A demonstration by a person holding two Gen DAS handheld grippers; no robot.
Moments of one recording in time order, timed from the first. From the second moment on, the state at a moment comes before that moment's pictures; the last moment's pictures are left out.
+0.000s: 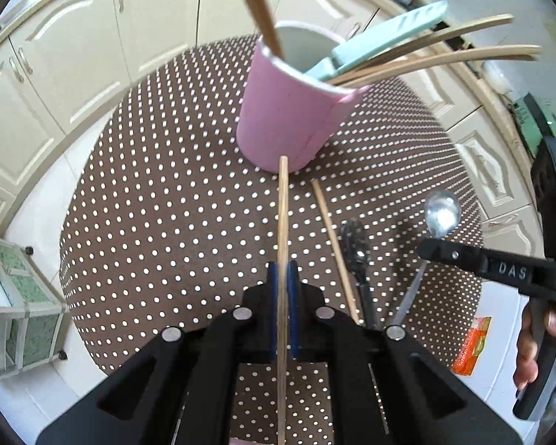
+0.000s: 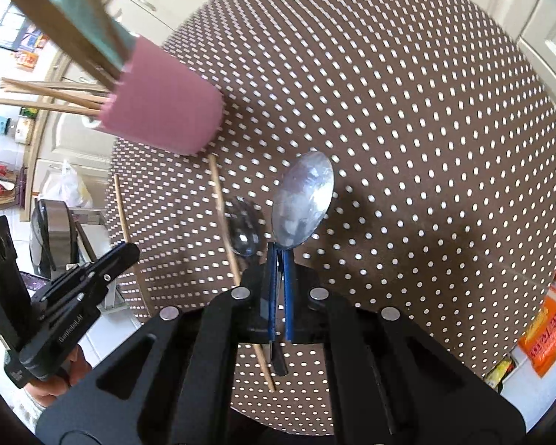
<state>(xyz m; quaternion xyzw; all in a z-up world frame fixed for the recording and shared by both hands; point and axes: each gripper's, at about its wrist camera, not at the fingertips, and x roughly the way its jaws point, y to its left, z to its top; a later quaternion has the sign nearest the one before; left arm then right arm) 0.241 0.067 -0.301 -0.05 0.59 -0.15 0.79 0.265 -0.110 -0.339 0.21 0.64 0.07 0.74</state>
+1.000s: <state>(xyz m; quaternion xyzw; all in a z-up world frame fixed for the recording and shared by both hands) 0.227 0.071 -0.187 -0.10 0.42 -0.21 0.88 0.237 -0.161 -0.232 0.14 0.54 0.14 0.82</state>
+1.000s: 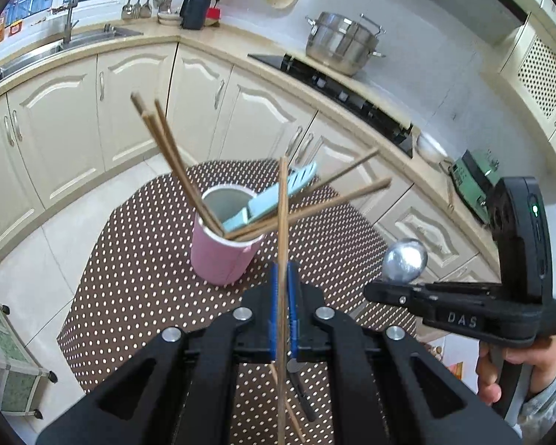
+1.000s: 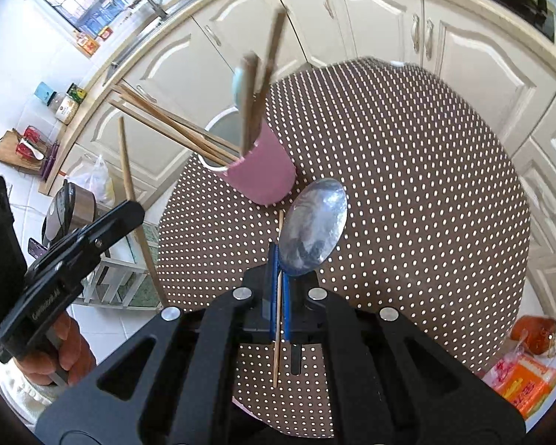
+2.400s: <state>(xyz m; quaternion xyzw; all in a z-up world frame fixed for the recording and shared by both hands) 0.301 0.087 -0.091 -0.14 0.21 -0.13 0.96 0.313 -0.135 -0.139 0.09 0.42 0.19 0.88</state>
